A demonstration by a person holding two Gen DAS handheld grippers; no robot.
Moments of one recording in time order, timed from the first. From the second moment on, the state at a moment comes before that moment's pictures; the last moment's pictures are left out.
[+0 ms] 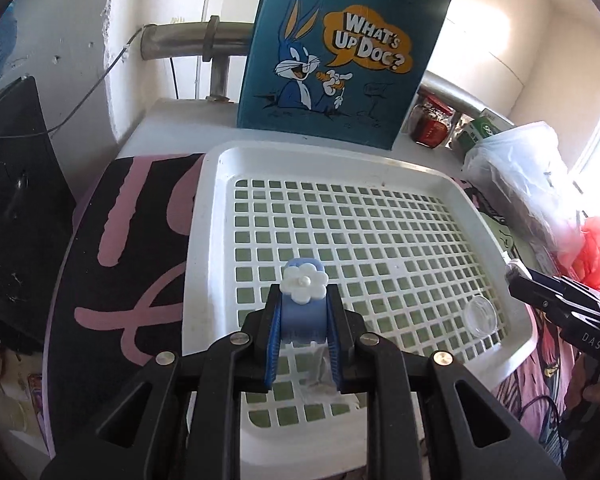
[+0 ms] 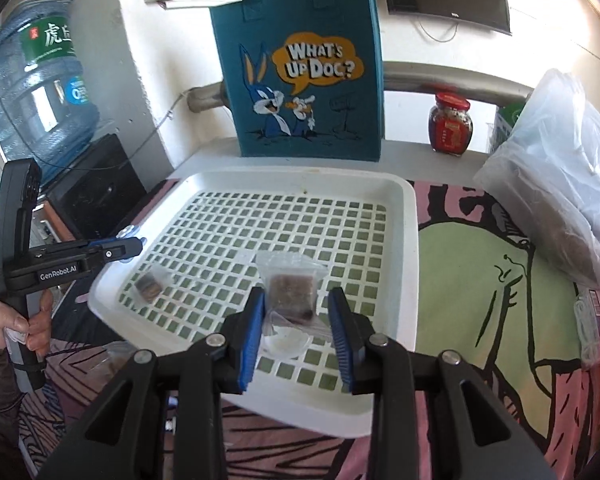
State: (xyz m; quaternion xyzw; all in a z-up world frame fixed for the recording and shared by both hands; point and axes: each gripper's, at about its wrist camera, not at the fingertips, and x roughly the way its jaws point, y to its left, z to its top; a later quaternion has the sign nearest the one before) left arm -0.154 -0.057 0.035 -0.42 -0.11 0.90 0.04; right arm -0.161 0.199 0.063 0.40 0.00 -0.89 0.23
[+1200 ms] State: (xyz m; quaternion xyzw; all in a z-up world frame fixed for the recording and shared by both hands) left arm -0.013 -0.023 0.015 -0.39 -0.02 0.91 0.11; right arm -0.006 0.182 0.024 0.43 0.03 -0.86 0.27
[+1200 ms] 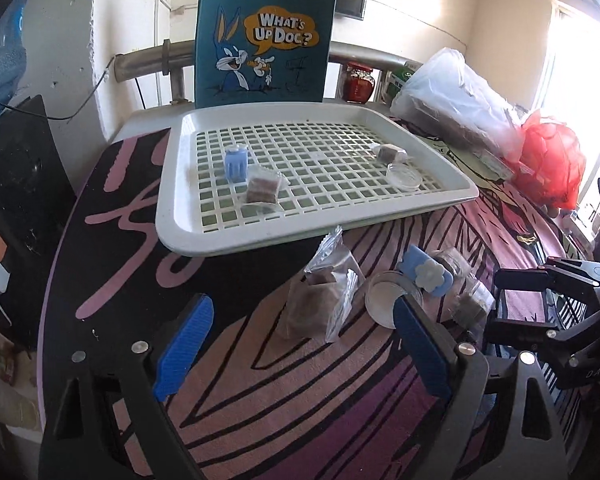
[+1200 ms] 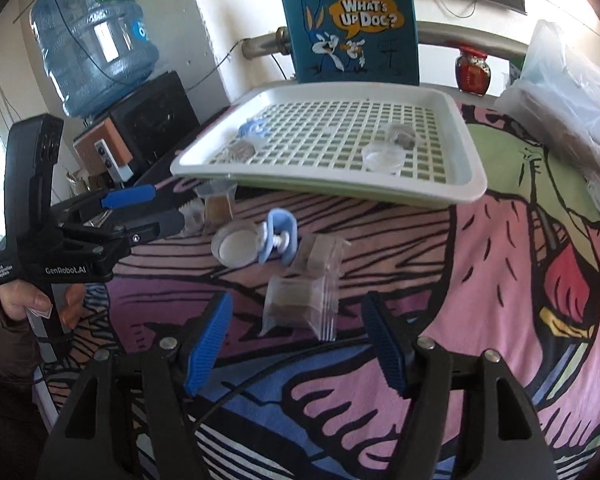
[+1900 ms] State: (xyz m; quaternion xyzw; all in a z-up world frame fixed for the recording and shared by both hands) left arm 0.008 -0.017 0.035 -0.36 -0.04 0.92 0.14; right arm 0.005 0.182 0.044 0.36 0.05 -0.89 0.28
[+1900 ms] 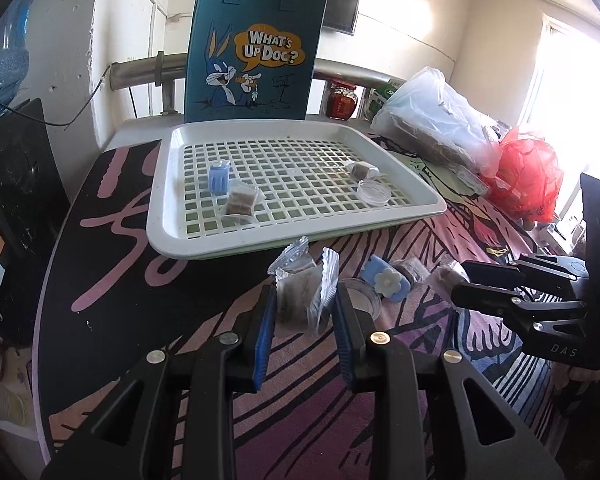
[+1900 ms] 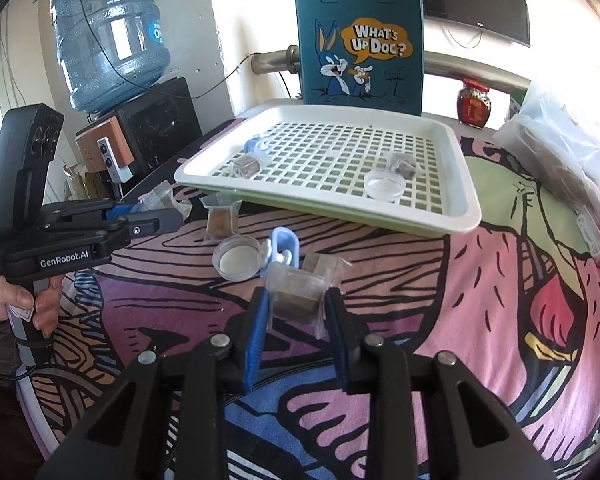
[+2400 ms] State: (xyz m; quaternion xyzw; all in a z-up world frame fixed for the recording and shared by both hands) left arm 0.017 0.010 0.034 -0.32 0.01 0.94 0.13; right arm -0.003 0.177 0.041 0.32 0.08 -0.91 0.24
